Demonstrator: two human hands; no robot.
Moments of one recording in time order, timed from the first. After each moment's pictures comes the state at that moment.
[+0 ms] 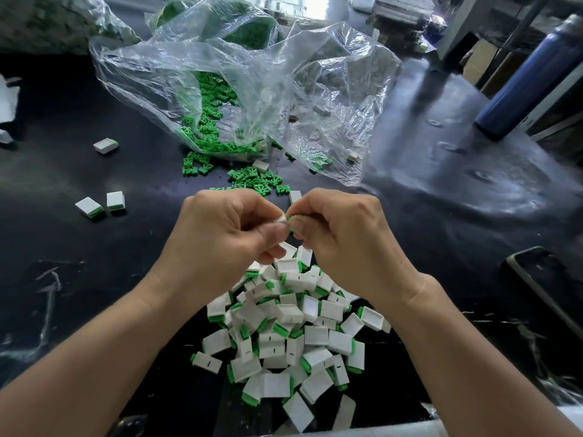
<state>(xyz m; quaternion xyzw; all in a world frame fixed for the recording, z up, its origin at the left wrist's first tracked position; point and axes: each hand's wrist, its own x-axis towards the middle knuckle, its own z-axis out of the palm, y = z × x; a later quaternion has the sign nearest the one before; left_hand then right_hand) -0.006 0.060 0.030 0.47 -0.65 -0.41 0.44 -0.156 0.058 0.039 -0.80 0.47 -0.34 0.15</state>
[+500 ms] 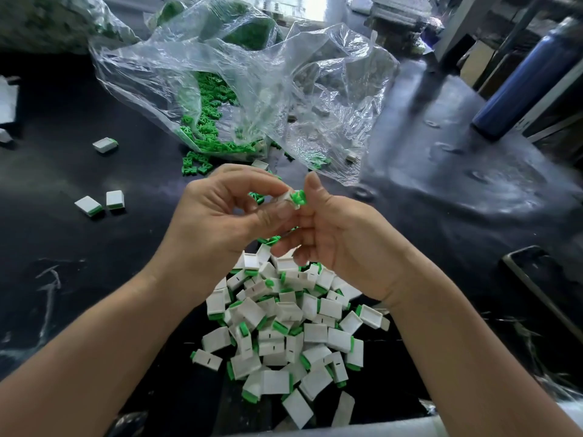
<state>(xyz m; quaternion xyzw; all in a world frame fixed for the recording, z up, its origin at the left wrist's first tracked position) -0.007 0.058 0.037 0.39 -0.57 -0.49 0.53 -0.156 0.053 0.047 -0.51 0.41 -0.31 0.69</state>
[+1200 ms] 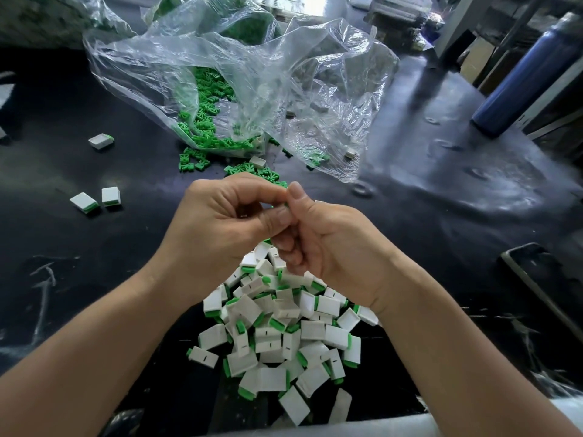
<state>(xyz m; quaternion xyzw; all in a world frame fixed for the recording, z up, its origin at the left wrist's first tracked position) -0.012 0.061 0.038 0.35 -0.60 -0.51 0.51 -0.147 0.059 0.043 -0.48 0.42 -0.30 0.70</state>
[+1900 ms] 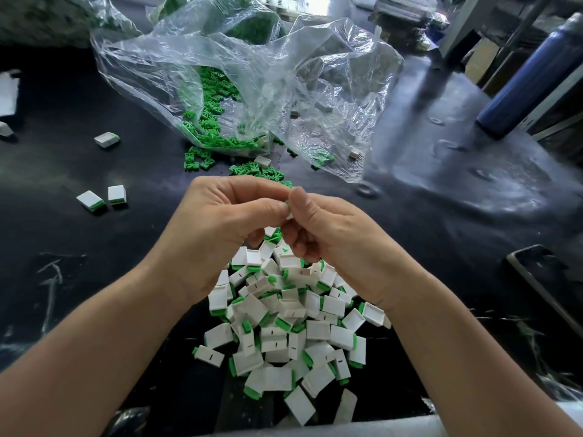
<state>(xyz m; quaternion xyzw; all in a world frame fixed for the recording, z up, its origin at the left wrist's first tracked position) -0.004 0.058 0.040 0.38 -0.55 -0.57 0.48 -0.147 0.060 0.043 -0.59 0.46 -0.31 0.59</state>
